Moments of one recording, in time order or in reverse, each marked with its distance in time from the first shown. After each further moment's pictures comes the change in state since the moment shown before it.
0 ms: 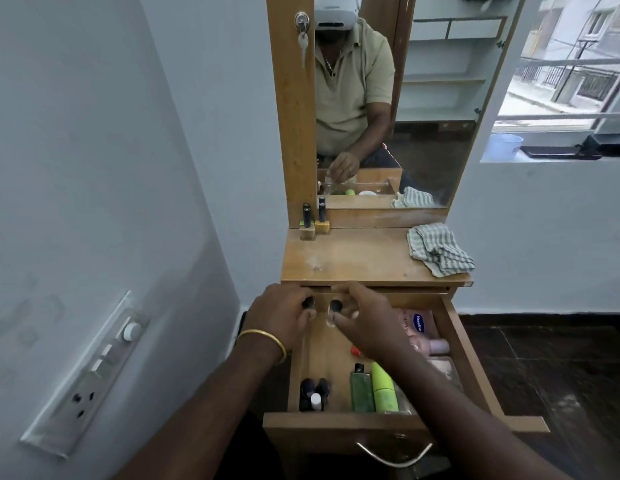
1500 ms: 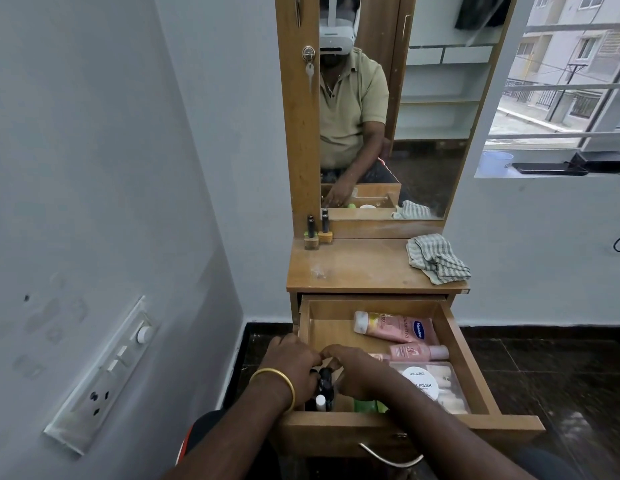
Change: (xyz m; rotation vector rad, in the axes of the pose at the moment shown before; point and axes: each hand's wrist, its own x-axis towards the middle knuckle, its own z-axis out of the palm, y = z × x) left_hand -0.049 0.000 0.042 0.209 -0.386 0.001; right_hand -0.024 0.017 0.037 -0.192 -0.614 0.191
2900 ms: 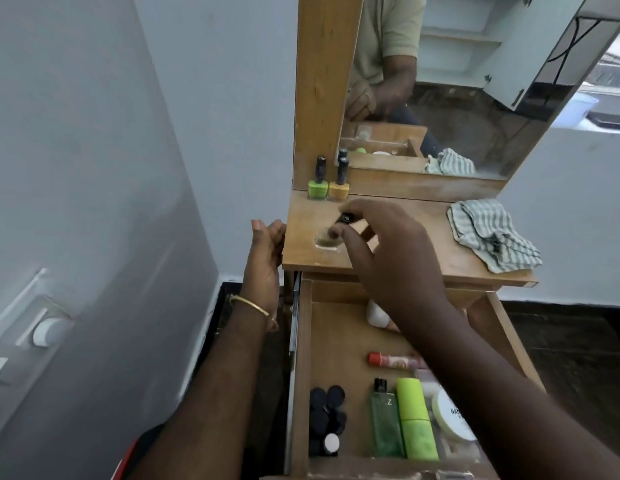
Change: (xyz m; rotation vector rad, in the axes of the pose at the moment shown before) left_hand 0.133 -0.057 -0.011 -1.791 0.570 -0.094; right_hand 0.062 -0.053 -0.089 -0.124 0.933 -0.330
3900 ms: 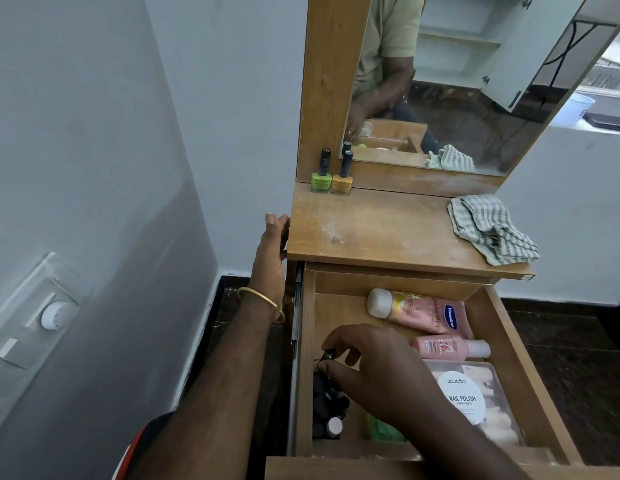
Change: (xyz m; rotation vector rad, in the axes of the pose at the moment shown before) left_hand -0.001 -0.008 -0.004 0.024 0.002 -0.090; right_hand -0.108 -0.001 0.012 -0.055 -0.646 0.182
